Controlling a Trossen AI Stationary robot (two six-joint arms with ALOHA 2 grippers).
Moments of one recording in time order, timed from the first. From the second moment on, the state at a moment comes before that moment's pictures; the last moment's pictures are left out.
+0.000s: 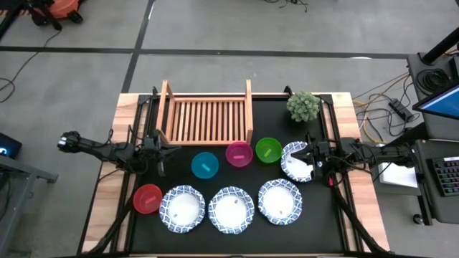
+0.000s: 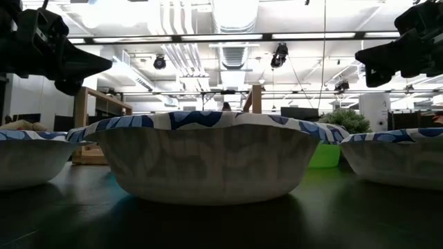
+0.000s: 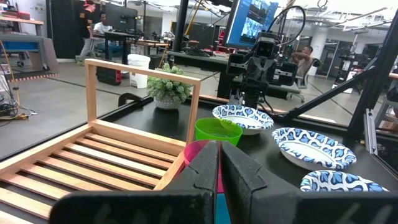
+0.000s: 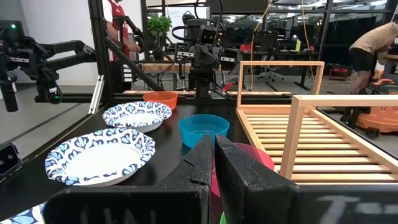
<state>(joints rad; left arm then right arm) -0.27 0.08 0.01 0.09 -0.53 -0.14 0.03 0.03 0.01 0.02 -0.02 -0.01</state>
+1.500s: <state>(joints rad) -0.27 0.08 0.01 0.16 -0.53 -0.28 0.03 0.05 0.02 0.32 0.09 0.14</state>
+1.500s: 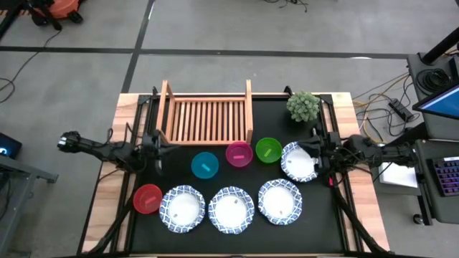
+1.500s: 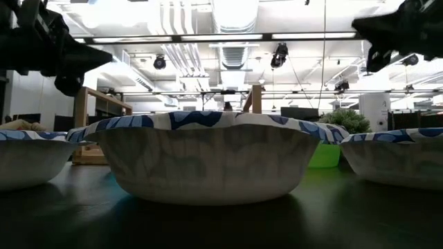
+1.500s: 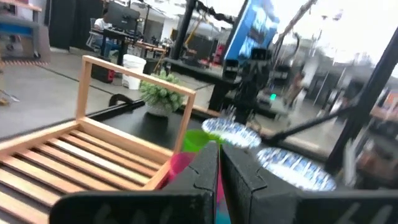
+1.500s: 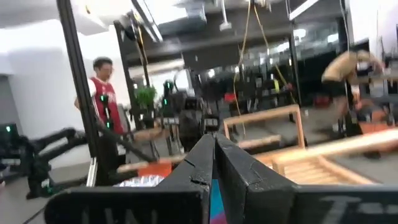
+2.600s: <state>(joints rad) -0.27 0.40 0.31 0.31 -0.44 -0.49 0.03 0.26 0.42 0.09 0.22 -0.11</state>
